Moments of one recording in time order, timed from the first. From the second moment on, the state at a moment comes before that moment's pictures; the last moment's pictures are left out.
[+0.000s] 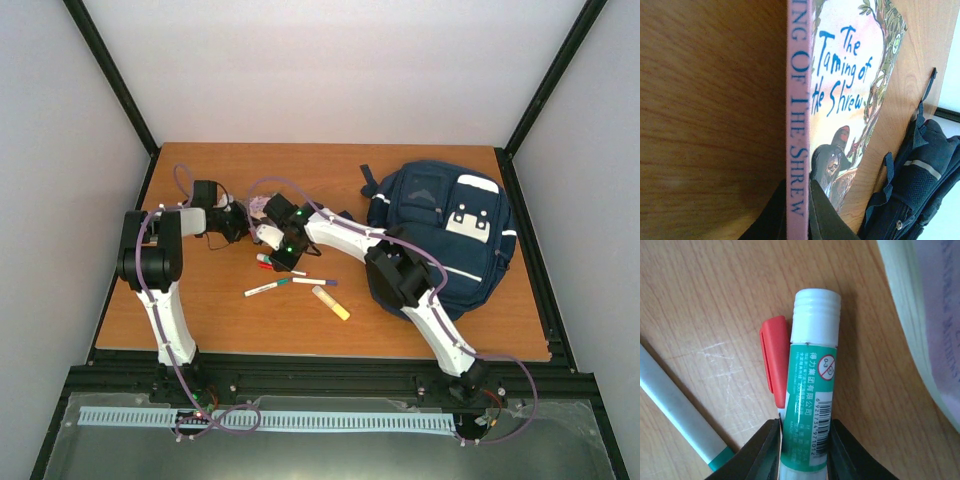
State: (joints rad) left arm 0.01 2.03 1.15 -0.13 0.66 -0.89; right arm 0.86 2.41 2.01 -0.86 -0.29 -0.30
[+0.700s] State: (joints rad) left arm 0.02 2.03 1.15 -0.13 0.67 -0.89; right arm 0.82 2.24 1.86 -0.86 -0.34 -0.10
